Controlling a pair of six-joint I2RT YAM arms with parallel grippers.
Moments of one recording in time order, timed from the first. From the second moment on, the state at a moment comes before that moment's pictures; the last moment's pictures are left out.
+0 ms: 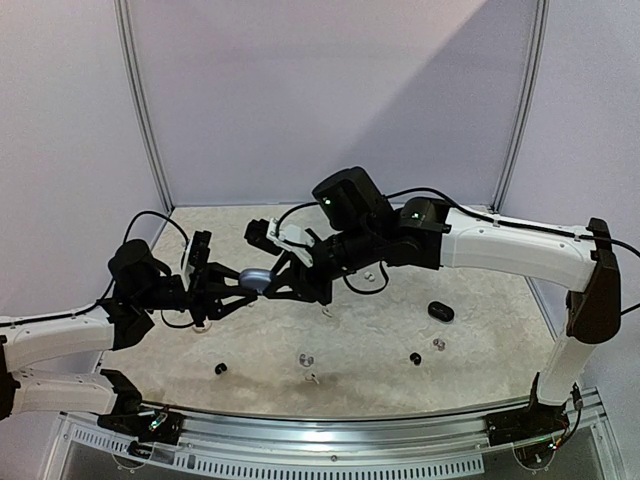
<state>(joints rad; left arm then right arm) -0.57 1.01 0.38 0.67 0.91 -0.12 1.13 1.80 1.66 -0.46 -0.32 -0.25</state>
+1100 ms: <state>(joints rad) -0.58 0.99 0.39 0.48 0.88 0.36 1.13 1.85 1.70 -0.47 -0.27 -0.21</state>
